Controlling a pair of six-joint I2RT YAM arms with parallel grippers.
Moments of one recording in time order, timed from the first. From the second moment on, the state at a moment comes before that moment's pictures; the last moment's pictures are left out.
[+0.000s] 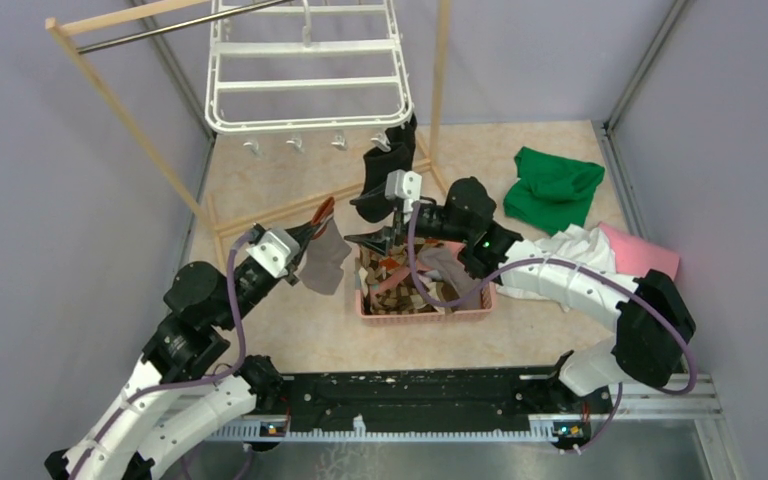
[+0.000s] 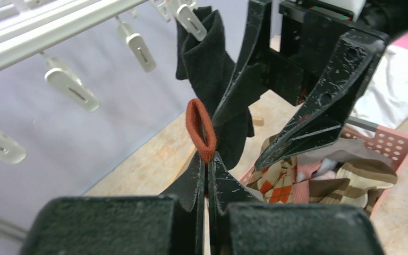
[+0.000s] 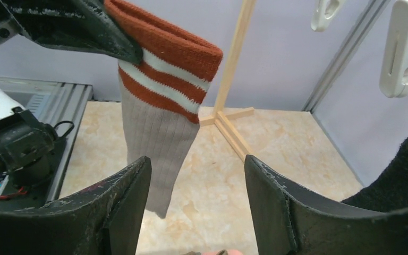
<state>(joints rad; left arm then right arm) -0.73 0.51 0.89 -0.27 -0.02 0.34 0.88 1.44 1.06 0.51 -0.57 -0.18</state>
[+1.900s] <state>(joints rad) -0.73 0.48 0.82 0.01 -0.01 0.07 0.78 1.35 1.05 0.64 -0.64 0.11</state>
